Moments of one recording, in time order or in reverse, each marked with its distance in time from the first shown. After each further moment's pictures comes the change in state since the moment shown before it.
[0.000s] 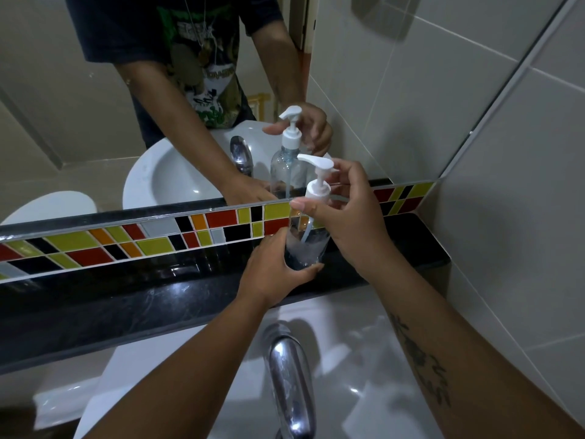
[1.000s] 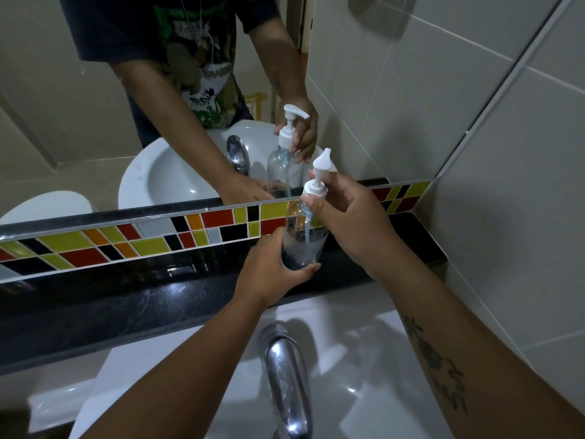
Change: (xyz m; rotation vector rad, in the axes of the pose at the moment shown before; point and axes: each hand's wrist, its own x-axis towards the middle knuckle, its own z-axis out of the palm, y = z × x) left_hand 0.000 -0.001 0.000 0.004 0.002 0.000; right_hand 0.001 -0.002 -0.010 0.002 -0.144 0.053
